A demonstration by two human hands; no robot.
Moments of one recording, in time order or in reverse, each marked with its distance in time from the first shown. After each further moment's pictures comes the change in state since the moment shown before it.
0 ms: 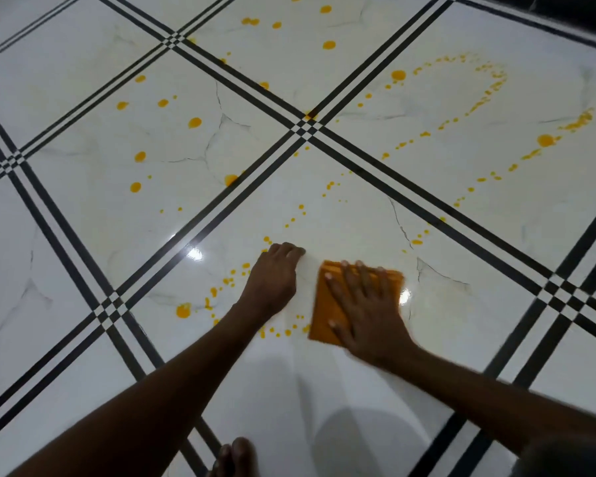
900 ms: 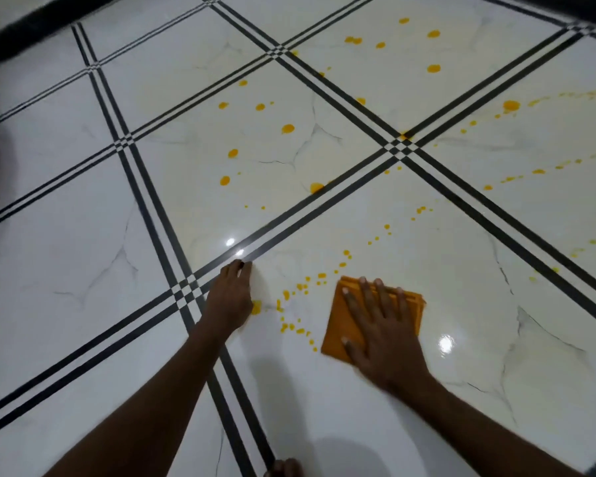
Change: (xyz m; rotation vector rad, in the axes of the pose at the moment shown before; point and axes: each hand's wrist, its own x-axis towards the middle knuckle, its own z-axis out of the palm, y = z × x) left_hand -0.108 -0.166 -0.023 0.104 0.009 -0.480; right_hand 0.052 -0.082 0.019 0.007 0.010 -0.042
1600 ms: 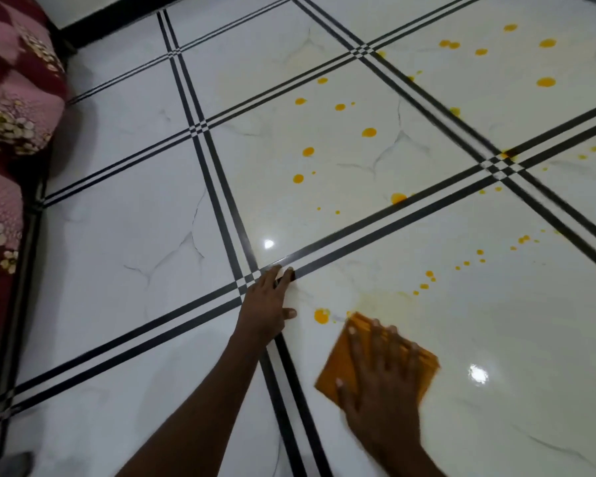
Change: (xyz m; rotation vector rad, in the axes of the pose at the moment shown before) left_hand -0.018 -0.074 0.007 -0.098 -0.095 -0.088; right_hand 0.008 -0.135 0.028 0.109 0.013 0.055
